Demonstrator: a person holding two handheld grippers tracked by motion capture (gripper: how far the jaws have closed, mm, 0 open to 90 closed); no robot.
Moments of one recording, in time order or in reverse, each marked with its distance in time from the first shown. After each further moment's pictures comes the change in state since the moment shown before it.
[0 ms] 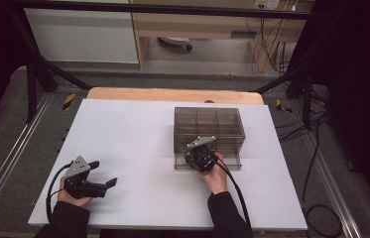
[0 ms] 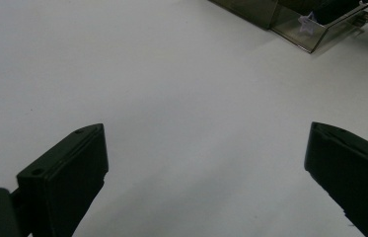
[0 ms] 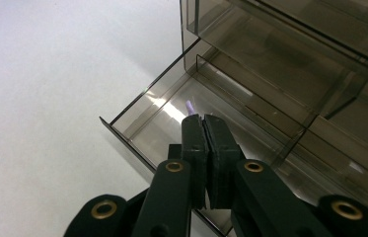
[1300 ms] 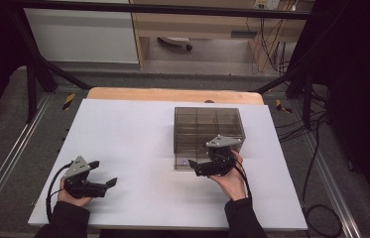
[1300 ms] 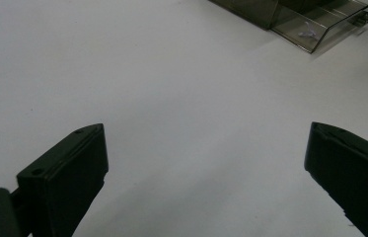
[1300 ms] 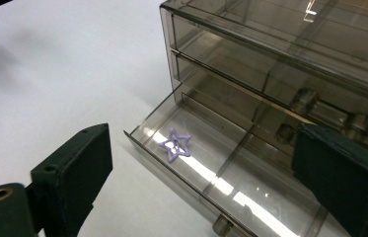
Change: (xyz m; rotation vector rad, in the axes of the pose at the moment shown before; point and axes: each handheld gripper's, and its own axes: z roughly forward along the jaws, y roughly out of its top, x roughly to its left) left arm 0.000 0.000 0.000 0.001 0.000 0.000; right arm -0.009 -0.009 -0.065 -0.181 -0.002 0.056
